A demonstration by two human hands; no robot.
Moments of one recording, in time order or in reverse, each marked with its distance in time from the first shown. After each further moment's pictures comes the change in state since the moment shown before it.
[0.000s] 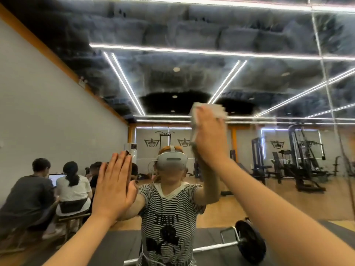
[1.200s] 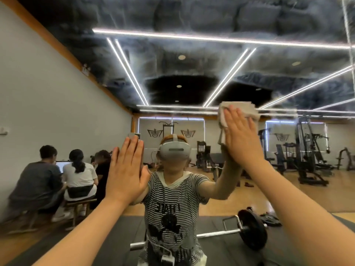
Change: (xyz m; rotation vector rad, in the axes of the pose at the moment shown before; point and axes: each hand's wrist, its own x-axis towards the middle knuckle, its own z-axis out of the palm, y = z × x) left_hand -0.002 -0.003 0.002 0.048 -0.001 0.002; right_hand -0.044 0.047 0.000 -0.189 -0.243 -0.013
